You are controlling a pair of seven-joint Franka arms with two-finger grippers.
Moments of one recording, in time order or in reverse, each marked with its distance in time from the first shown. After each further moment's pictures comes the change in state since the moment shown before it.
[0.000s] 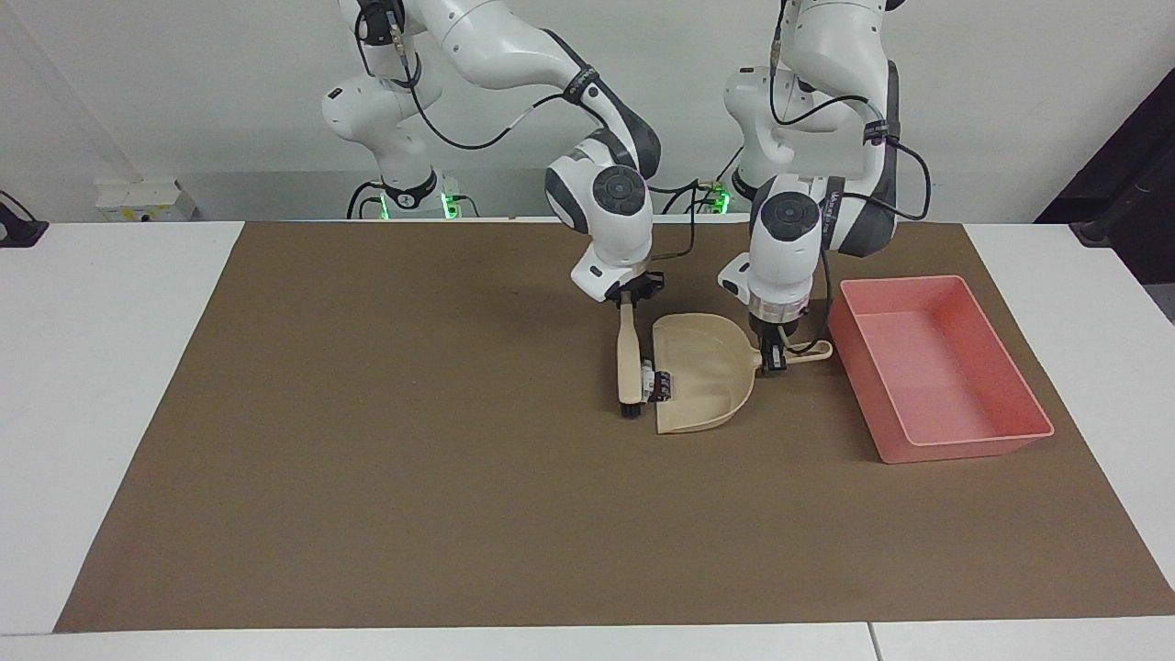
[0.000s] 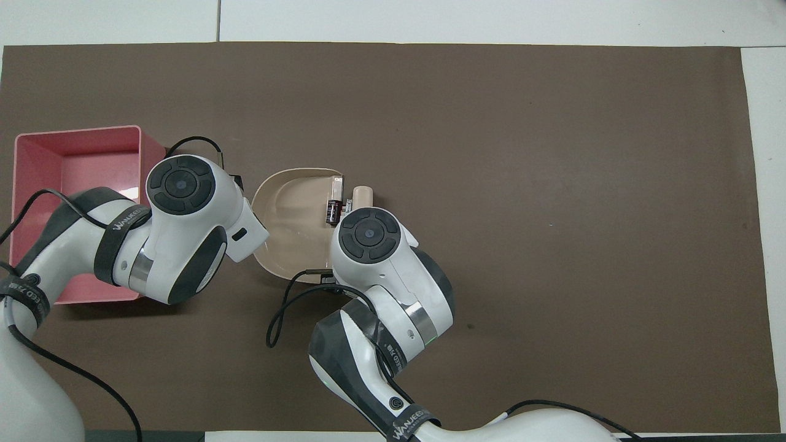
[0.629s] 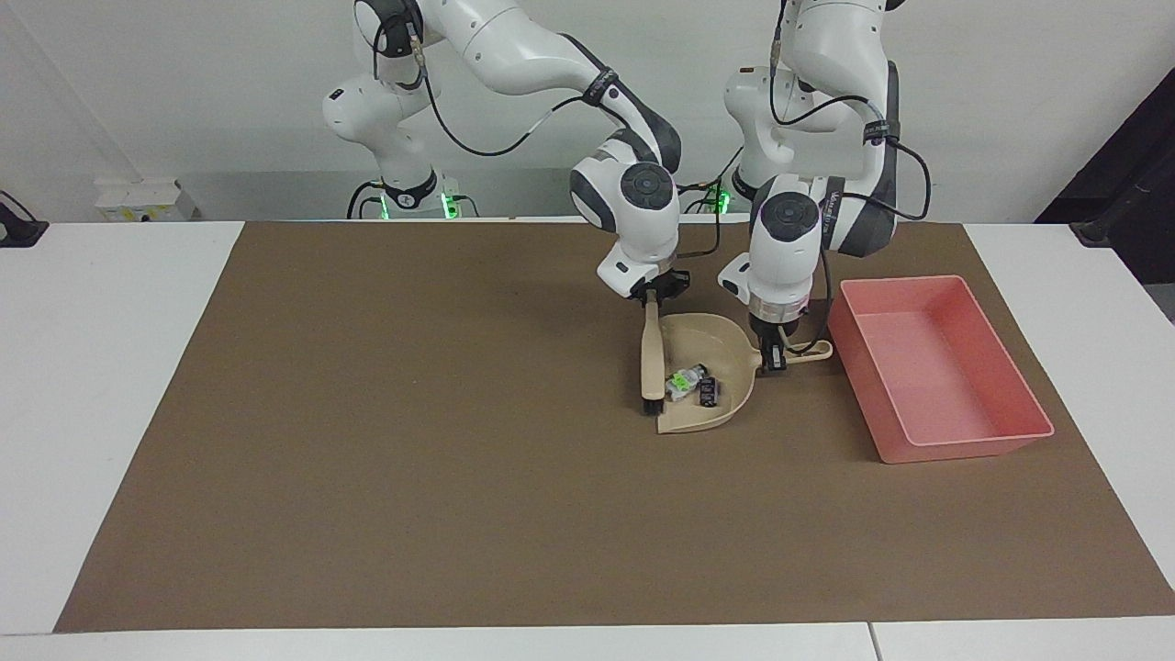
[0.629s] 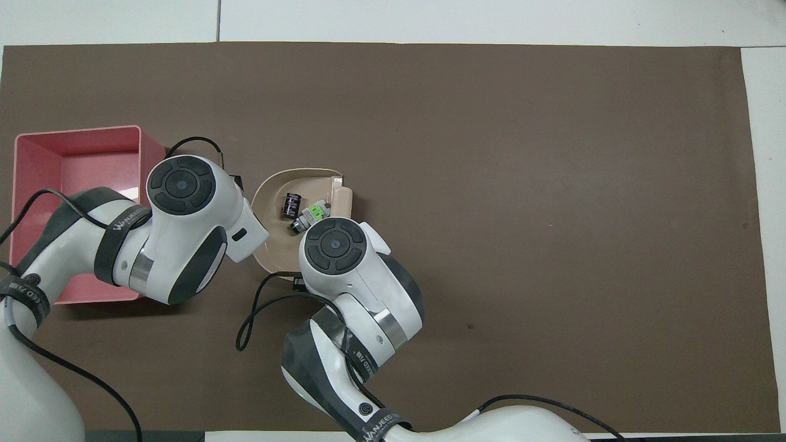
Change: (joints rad) left arm 0.000 0.000 0.000 -0.001 0.002 -0.001 0.001; right arm 0.040 0.081 0.008 0.104 0.002 0.031 0.087
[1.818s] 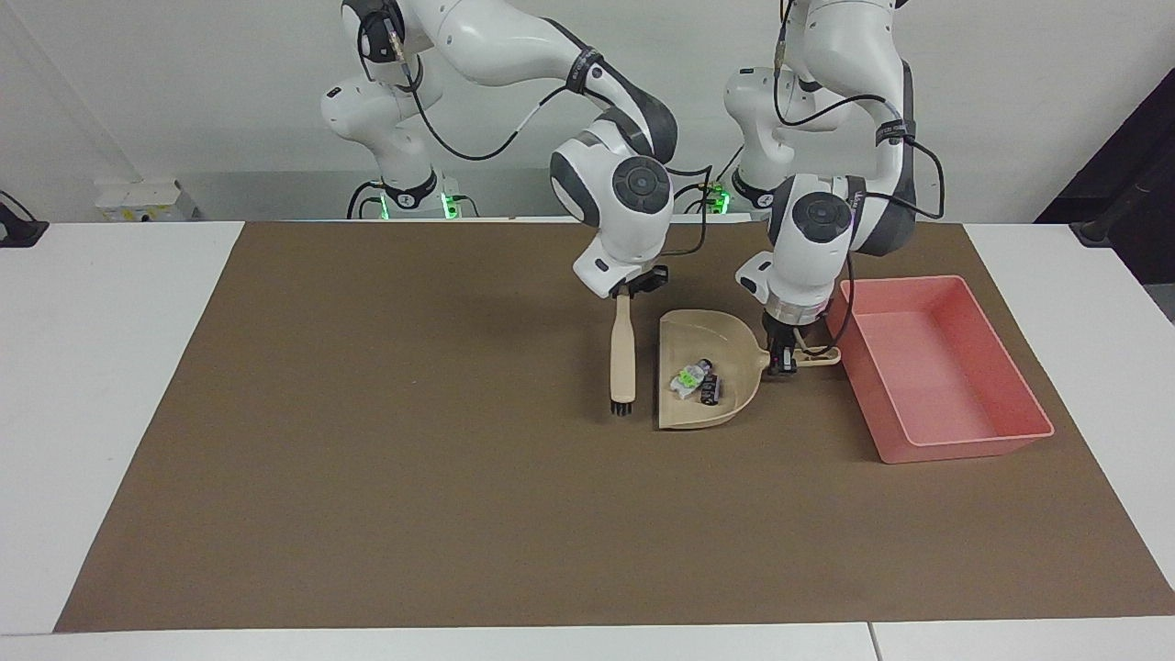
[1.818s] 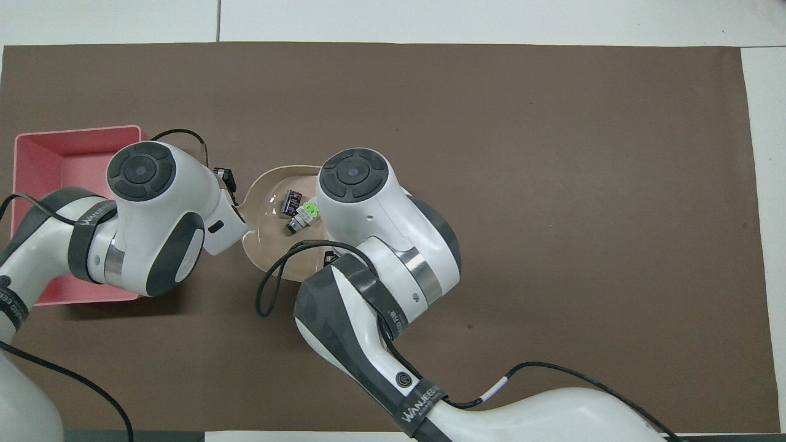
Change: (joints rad) left arm 0.052 -0.012 0.004 0.024 -0.111 -0.001 0.164; right arm -0.118 -0.044 -0.012 0.166 -0.067 -0.414 -0.079
